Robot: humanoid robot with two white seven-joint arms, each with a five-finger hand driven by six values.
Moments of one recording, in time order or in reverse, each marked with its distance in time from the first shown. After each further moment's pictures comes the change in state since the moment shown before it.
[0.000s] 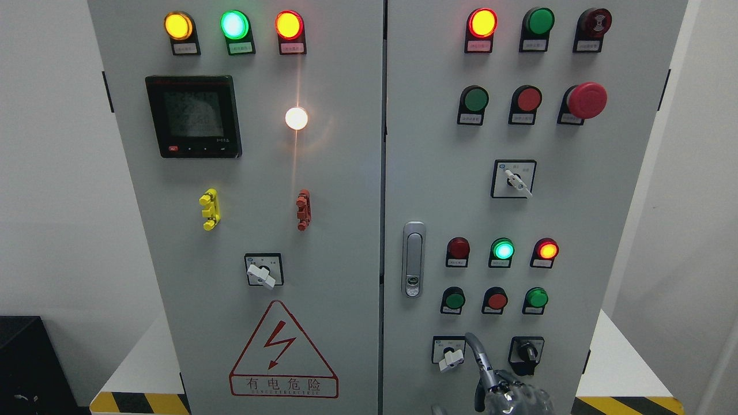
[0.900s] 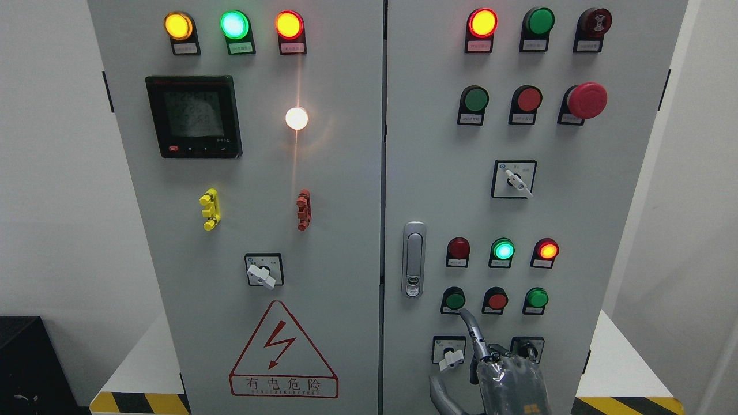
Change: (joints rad) left arm 0.000 0.000 0.000 0.000 0.000 0.000 0.000; right arm -0.127 0.002 -0.012 0.114 0.013 0.021 0.009
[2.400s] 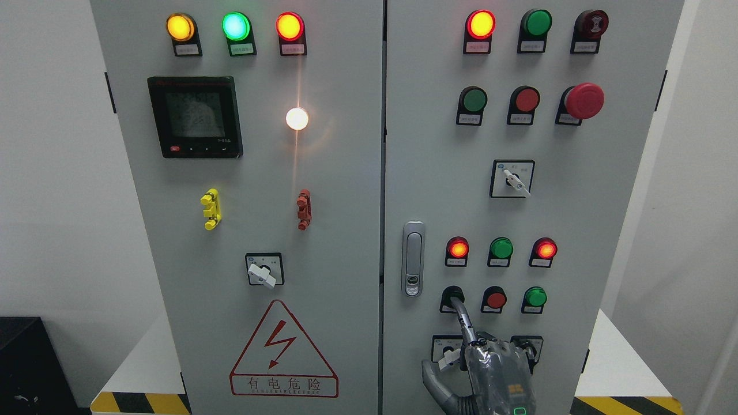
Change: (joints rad) left arm 0.000 0.000 0.000 0.000 0.000 0.000 0.000; right arm -0.074 0.002 0.001 0.112 -0.019 -0.007 0.006
